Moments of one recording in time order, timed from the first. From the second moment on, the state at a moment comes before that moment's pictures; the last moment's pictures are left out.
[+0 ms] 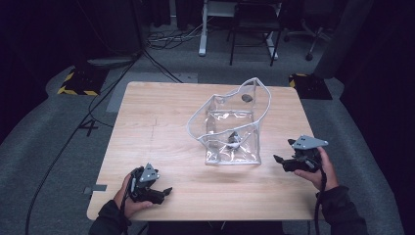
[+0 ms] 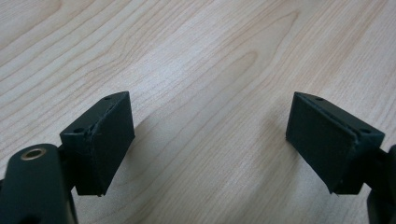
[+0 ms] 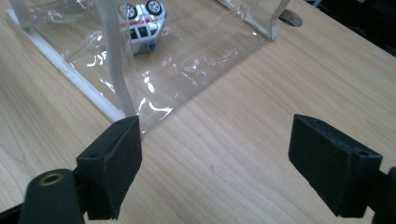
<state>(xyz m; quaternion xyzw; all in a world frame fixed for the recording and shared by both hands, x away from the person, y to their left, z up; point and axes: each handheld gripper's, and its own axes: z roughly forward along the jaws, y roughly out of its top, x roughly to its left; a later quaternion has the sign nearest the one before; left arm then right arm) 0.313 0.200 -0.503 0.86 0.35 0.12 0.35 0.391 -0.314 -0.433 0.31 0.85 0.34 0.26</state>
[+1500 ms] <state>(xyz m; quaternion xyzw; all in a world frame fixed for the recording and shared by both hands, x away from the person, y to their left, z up) 0.314 0.199 -0.503 0.86 0.35 0.12 0.35 0.343 -0.376 -0.494 0.38 0.84 0.33 0.20</state>
